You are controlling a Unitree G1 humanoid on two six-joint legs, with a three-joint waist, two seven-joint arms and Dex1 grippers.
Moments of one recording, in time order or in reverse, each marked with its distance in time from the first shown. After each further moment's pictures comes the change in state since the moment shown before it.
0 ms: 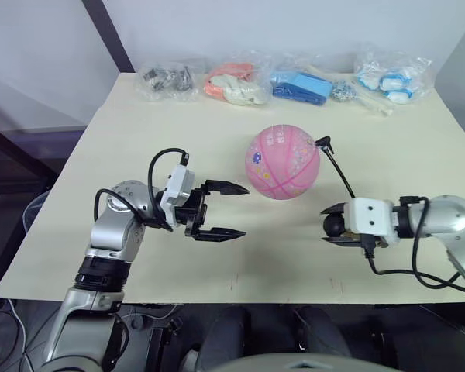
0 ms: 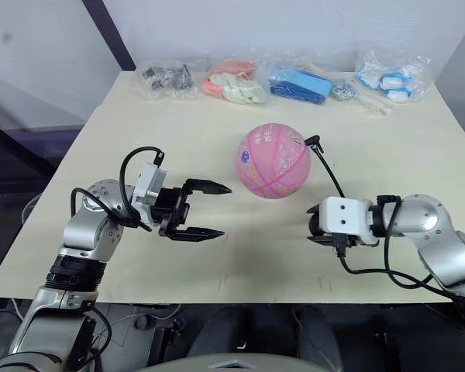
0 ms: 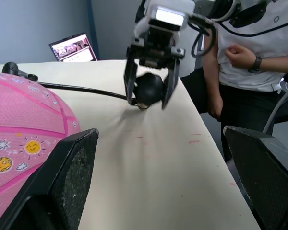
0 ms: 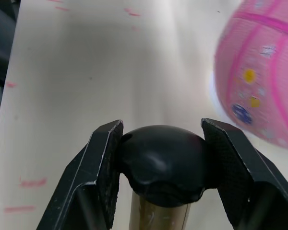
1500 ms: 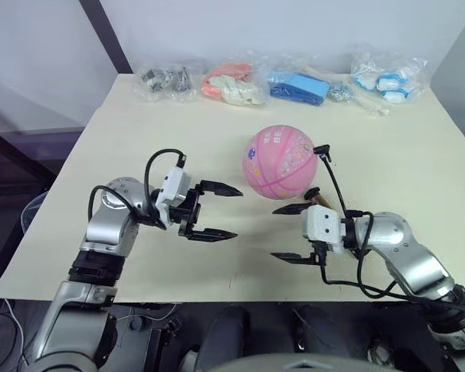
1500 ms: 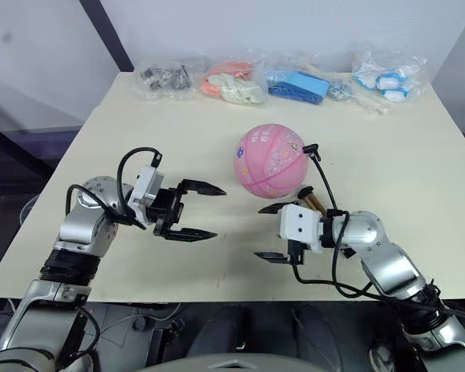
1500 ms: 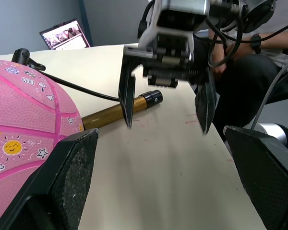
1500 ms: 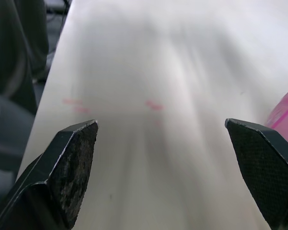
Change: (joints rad) left arm -0.039 0.060 -0.057 0.104 0.000 -0.113 -0.040; right arm 0.010 0.340 0.084 0.052 0.032 -0.077 -0.072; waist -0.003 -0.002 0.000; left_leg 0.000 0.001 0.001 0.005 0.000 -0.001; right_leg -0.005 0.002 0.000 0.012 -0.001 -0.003
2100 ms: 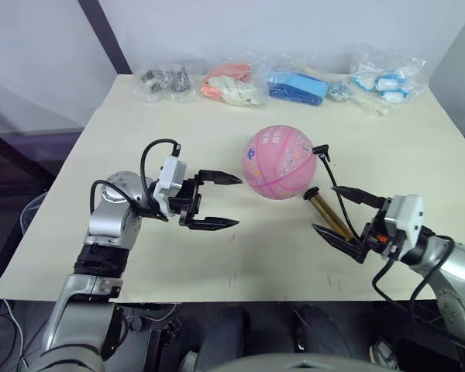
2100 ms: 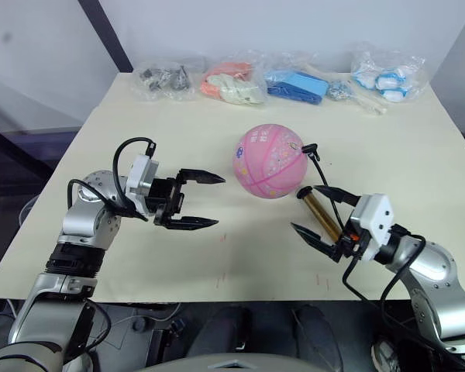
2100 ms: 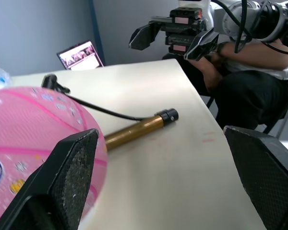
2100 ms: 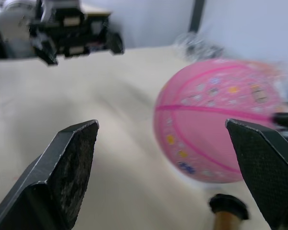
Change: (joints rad) left arm -0.077 -0.055 0.055 0.061 -0.022 0.006 0.005; right arm 0.404 0.051 -0.504 -0.194 0.360 -0.042 -0.163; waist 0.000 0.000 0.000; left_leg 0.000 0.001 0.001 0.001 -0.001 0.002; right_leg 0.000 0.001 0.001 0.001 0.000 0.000
